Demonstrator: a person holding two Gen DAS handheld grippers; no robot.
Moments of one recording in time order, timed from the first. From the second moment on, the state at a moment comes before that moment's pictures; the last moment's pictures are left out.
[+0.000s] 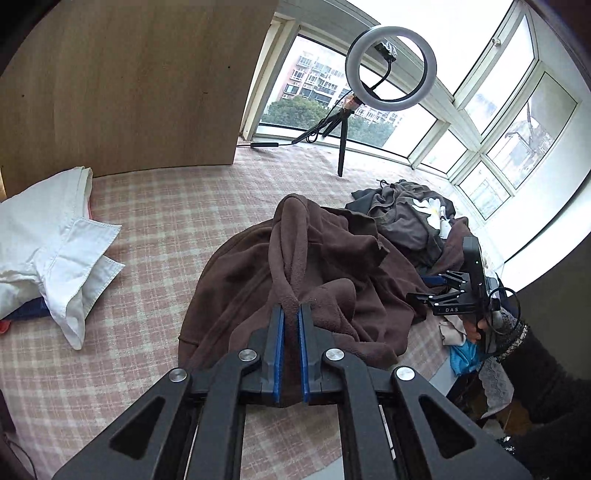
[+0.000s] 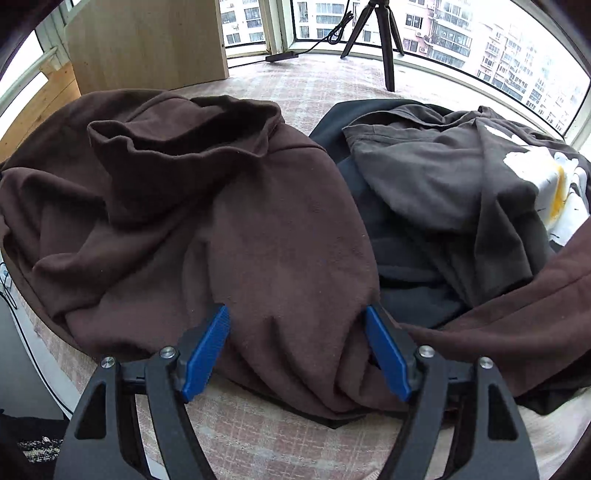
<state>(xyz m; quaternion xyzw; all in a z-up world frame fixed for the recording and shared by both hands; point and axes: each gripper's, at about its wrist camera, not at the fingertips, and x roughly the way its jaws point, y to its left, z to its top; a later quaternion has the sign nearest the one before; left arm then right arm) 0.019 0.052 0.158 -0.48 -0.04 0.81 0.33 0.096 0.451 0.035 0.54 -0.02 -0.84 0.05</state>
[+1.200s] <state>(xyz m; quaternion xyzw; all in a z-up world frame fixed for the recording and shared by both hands) 0.027 -0.027 0.142 -0.51 0.10 0.84 0.17 0.159 0.497 0.142 0.48 -0.06 -0.87 -0.10</state>
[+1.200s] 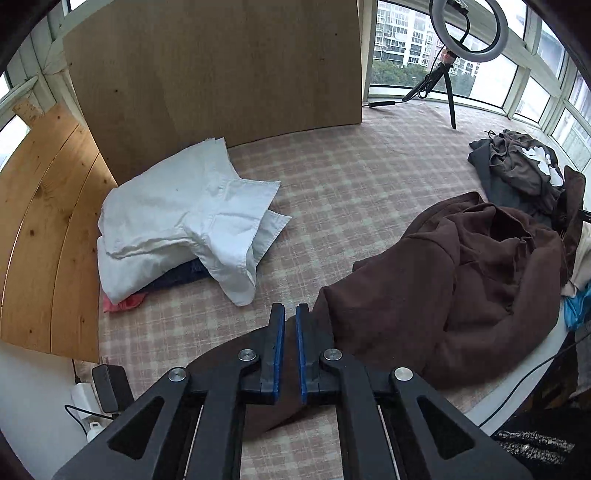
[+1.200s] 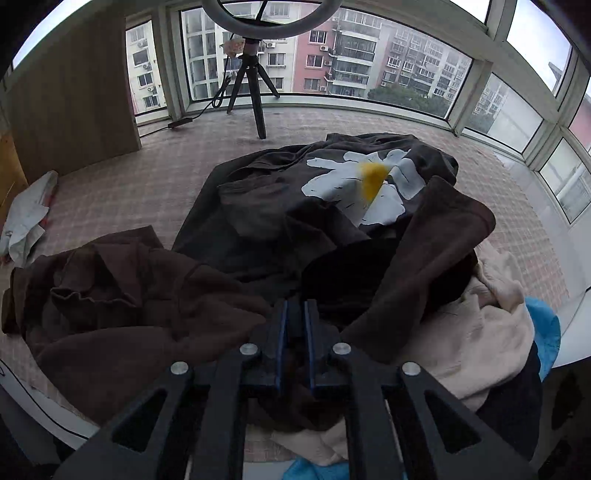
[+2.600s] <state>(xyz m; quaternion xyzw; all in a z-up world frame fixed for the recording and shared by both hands) 0.014 0.129 0.129 -0.36 0.31 0.74 0.48 0.036 0.299 0.202 0.43 0.09 -0.86 0.25</state>
